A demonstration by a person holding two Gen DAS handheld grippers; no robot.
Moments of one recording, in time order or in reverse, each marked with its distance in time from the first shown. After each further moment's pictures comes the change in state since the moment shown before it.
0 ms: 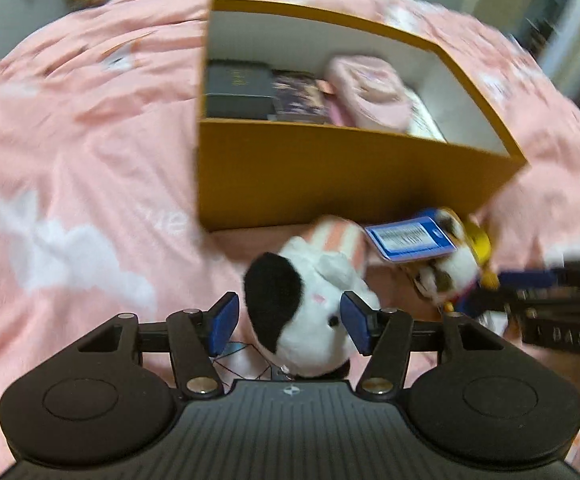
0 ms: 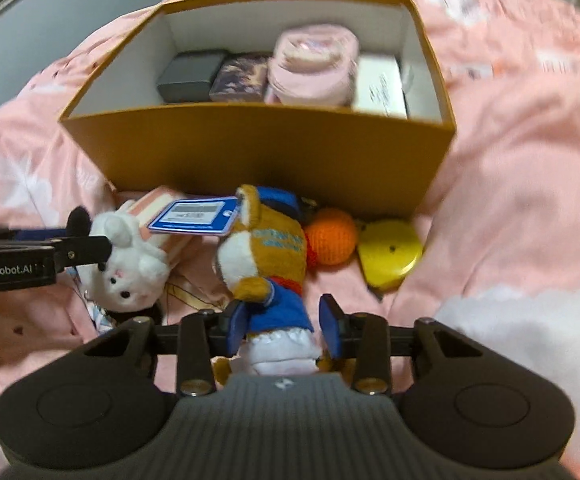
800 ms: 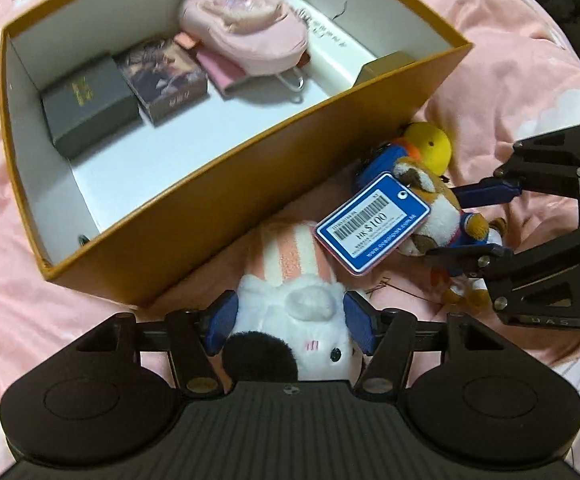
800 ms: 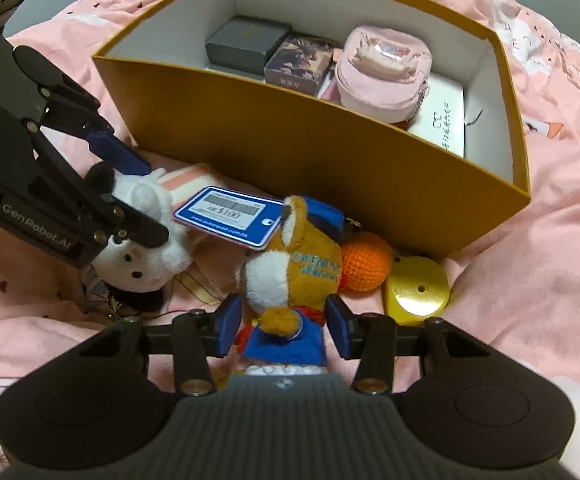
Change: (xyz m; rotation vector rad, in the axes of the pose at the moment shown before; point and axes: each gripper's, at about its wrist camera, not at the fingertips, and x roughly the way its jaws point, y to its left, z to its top) left arm 0.061 -0.018 0.051 0.429 0.290 -0.169; right arm 0.026 0.020 0.018 -0.170 0.086 -0.002
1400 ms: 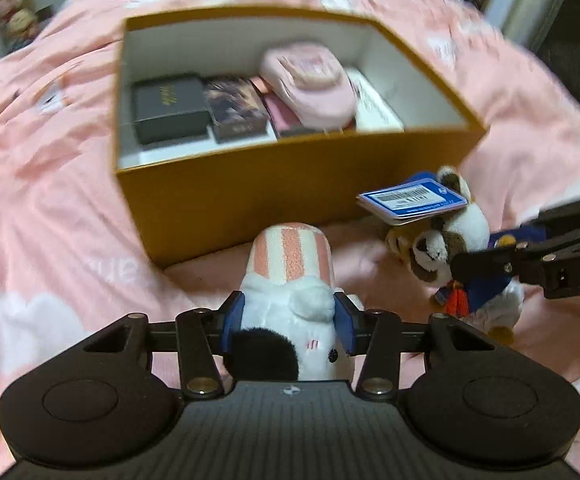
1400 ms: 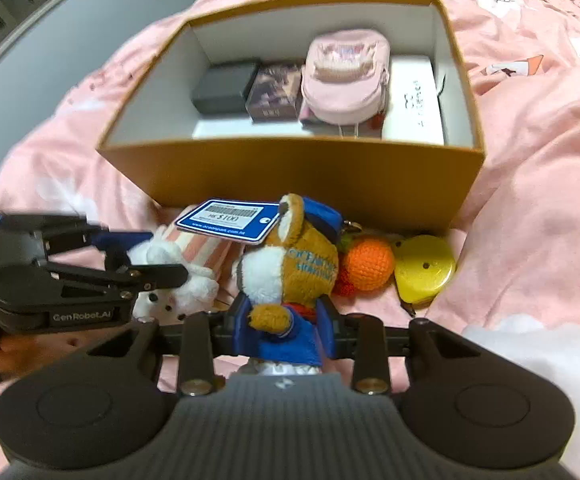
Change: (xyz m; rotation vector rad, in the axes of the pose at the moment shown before) left arm -0.041 -0.019 -0.050 -0.293 -0.288 0.095; right arm -0.041 -0.046 -0.006 0.270 -0.070 0.221
